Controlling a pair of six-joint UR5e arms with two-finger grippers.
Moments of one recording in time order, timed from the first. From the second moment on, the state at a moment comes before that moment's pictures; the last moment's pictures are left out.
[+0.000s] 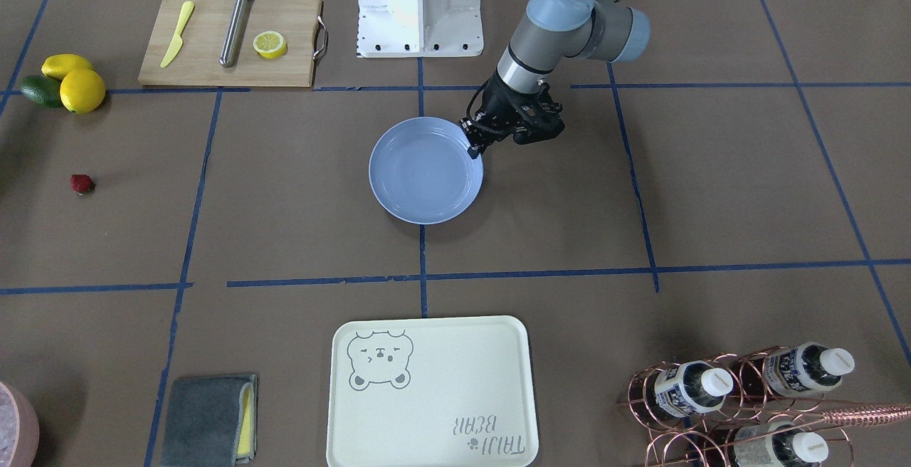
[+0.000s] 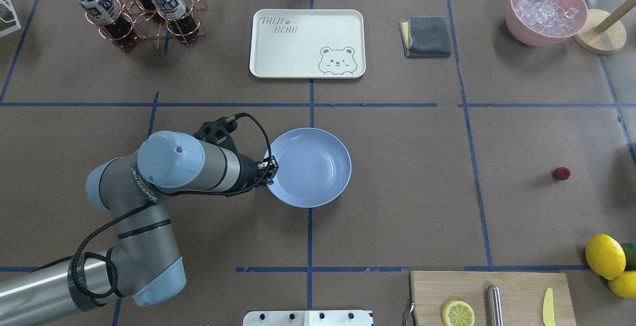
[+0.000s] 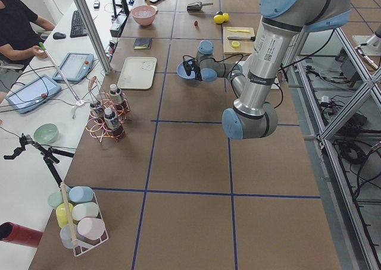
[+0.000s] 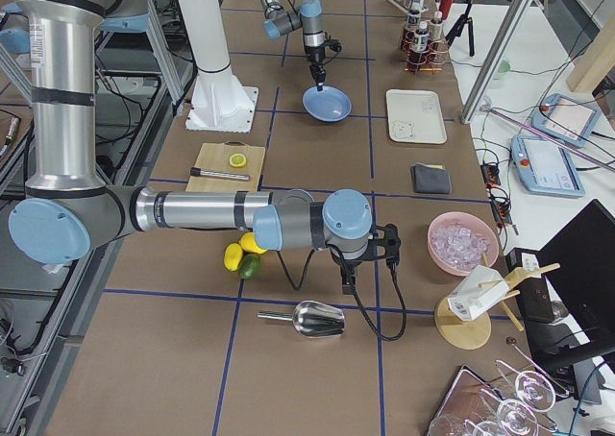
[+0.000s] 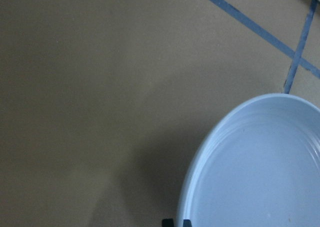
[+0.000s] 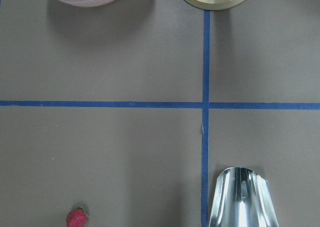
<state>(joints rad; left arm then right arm) -0.44 -2.05 -1.71 -2.07 -1.79 -1.78 1.61 -1.63 1.68 -1.49 2.49 0.07</state>
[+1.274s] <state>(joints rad) -0.75 -2.02 -1.94 -1.72 -1.90 -1.41 1.12 -1.69 1.74 -1.02 2.20 0.74</state>
